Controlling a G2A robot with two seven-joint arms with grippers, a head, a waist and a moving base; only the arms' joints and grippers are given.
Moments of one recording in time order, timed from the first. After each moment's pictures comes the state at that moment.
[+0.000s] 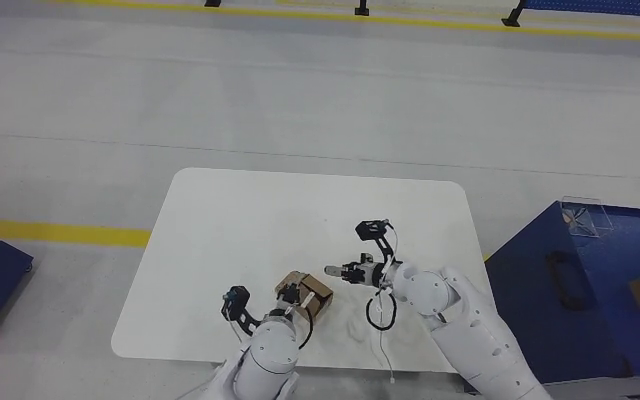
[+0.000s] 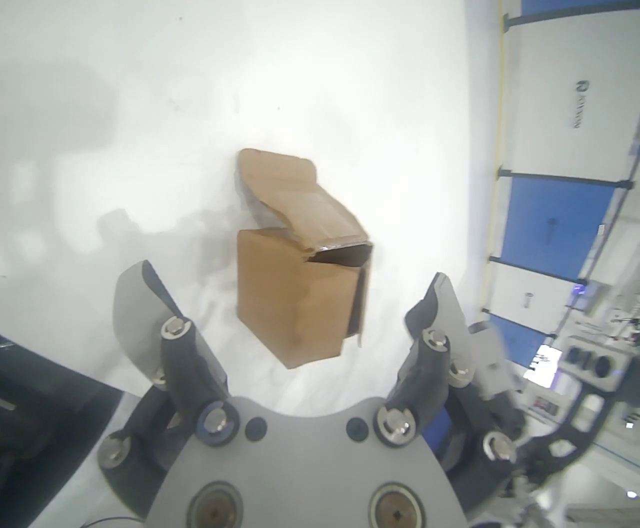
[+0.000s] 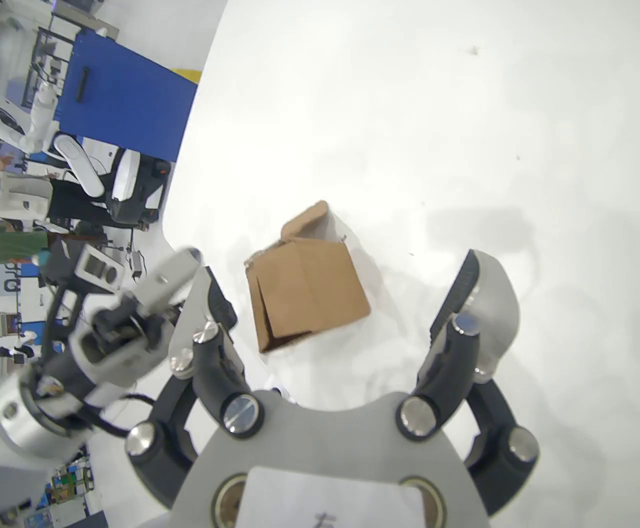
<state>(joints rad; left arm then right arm) 1.36 -1.44 -0.97 -1.81 -0.17 0.86 0.42 -1.05 -1.13 1.06 -1.48 -0.52 -0.05 0.82</state>
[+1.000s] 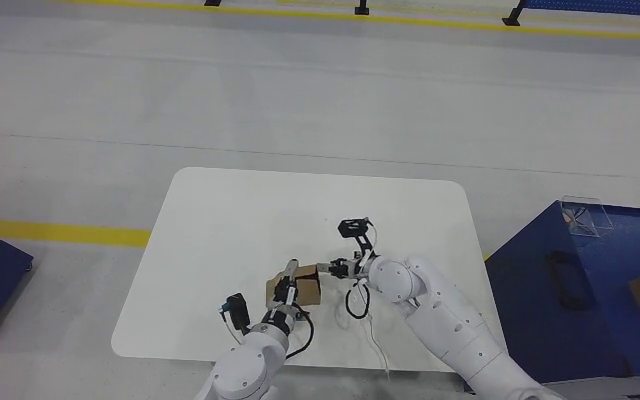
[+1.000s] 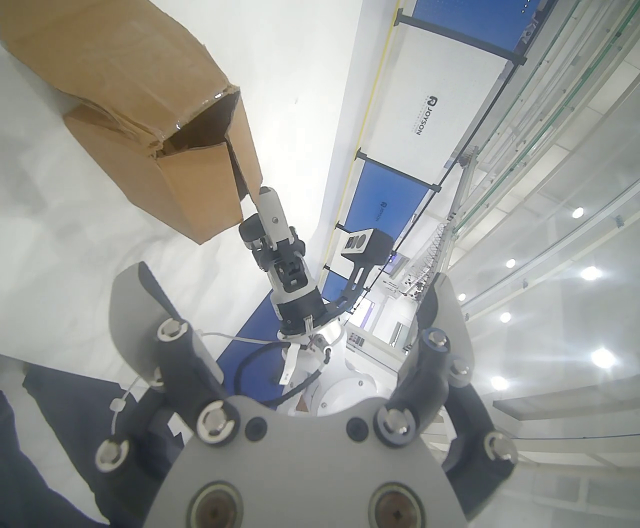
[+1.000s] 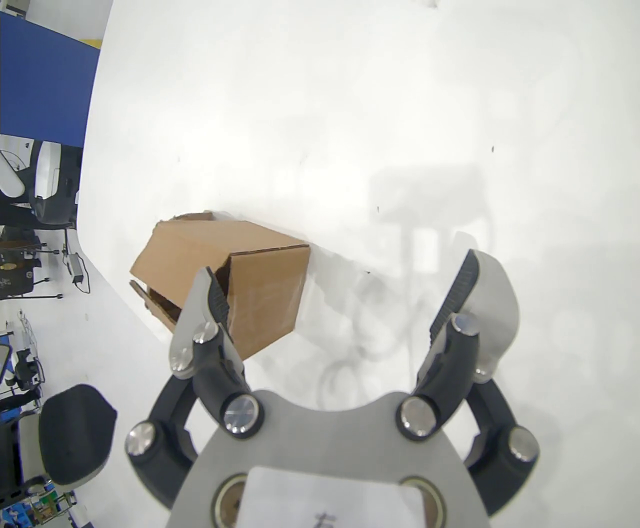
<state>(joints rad) 1.52 -1.45 -1.08 -1.94 -0.36 0.53 0.32 -0.84 -1.25 0.84 -1.18 -0.53 0.10 0.69</state>
